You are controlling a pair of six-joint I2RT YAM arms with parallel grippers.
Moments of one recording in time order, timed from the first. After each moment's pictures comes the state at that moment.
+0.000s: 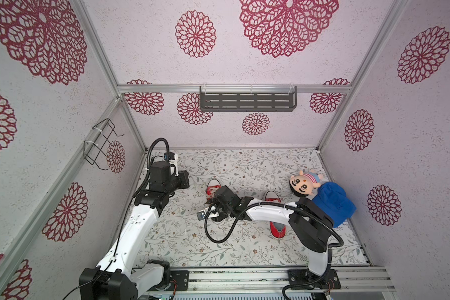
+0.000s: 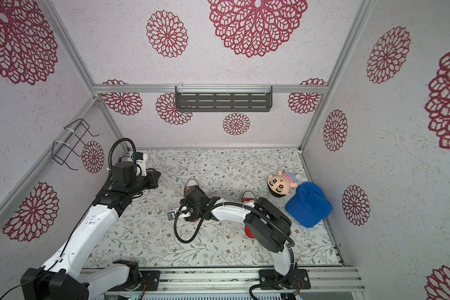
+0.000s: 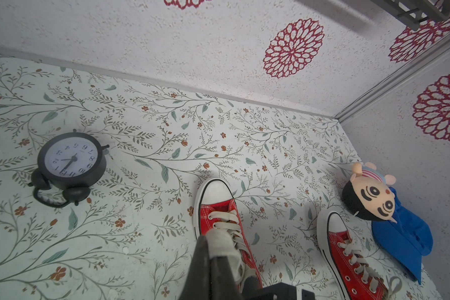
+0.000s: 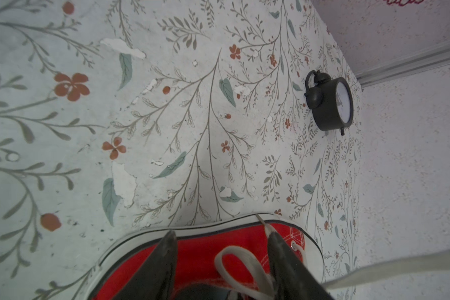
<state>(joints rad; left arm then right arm) -0.15 1.15 0.98 -0.35 0.17 -0.32 1.00 1.93 1.28 -0.09 -0.07 -1.04</state>
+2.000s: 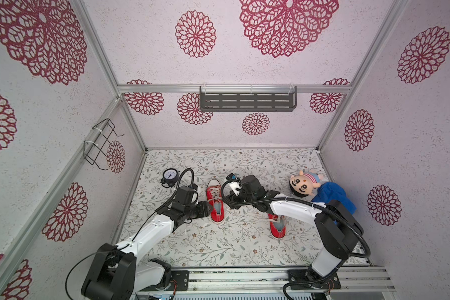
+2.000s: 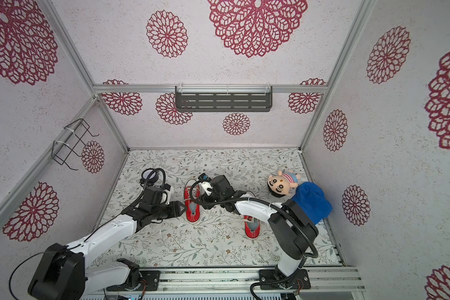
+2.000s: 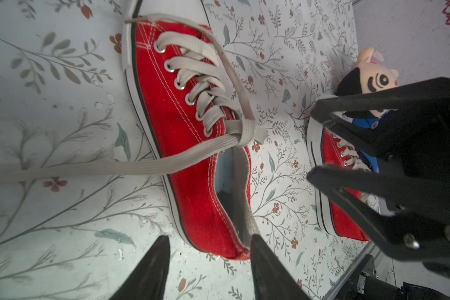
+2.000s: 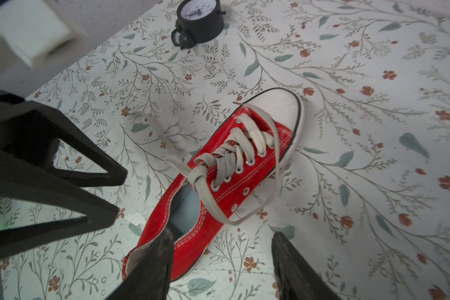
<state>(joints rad) -0.39 1.27 0.62 -0.19 0.29 -0.56 0.80 1.72 1.05 0.01 -0.22 0.10</state>
